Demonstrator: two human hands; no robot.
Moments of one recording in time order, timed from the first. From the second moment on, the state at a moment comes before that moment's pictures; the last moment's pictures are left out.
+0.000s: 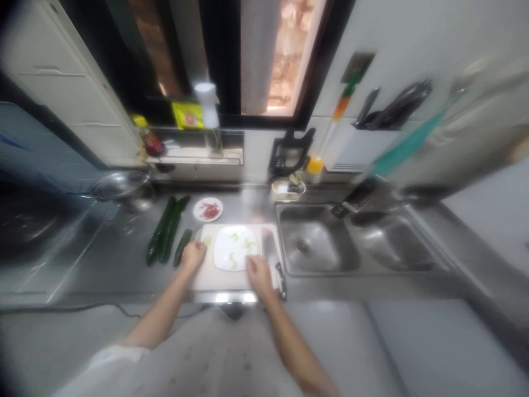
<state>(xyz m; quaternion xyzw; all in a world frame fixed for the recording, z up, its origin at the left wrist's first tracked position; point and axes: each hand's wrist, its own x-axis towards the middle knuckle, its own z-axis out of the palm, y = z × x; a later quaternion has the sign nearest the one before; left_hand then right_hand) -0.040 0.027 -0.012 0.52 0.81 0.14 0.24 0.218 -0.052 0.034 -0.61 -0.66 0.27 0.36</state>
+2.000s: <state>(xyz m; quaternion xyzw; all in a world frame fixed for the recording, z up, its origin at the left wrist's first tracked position) 0.013 -0.018 0.132 0.34 0.47 0.45 0.67 0.176 -0.008 0.115 -0.46 -0.60 0.50 0.42</state>
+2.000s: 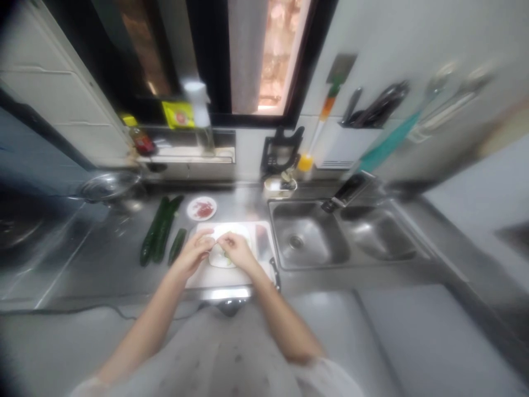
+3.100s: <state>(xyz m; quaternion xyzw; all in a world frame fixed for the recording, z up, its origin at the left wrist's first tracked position) 0.012 -0.011 0.108 0.63 0.54 0.35 0.43 0.184 -0.003 0.104 -0.49 -0.65 0.43 0.40</state>
